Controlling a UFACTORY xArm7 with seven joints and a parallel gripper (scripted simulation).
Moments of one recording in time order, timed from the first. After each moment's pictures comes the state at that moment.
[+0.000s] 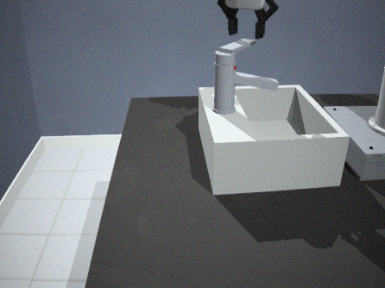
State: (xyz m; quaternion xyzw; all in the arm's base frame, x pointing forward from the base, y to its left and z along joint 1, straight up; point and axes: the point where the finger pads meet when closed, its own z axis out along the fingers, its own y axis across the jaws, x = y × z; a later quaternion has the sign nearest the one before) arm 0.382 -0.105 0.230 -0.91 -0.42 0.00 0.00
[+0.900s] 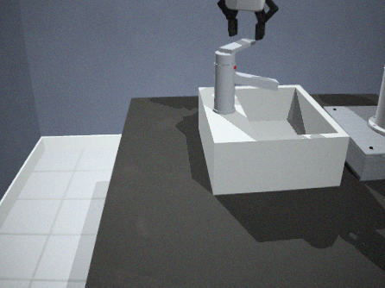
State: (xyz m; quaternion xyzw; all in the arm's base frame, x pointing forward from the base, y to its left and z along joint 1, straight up) arm 0.382 -0.105 0.226 -0.91 -0.42 0.00 0.00
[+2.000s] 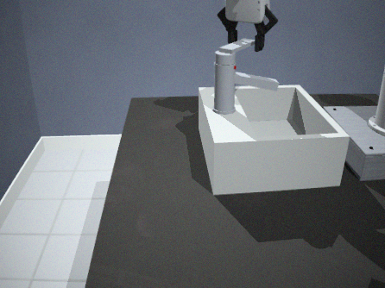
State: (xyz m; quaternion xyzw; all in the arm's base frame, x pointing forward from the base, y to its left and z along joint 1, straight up) arm 0.382 -0.105 0.199 -0.91 -0.42 0.00 0.00
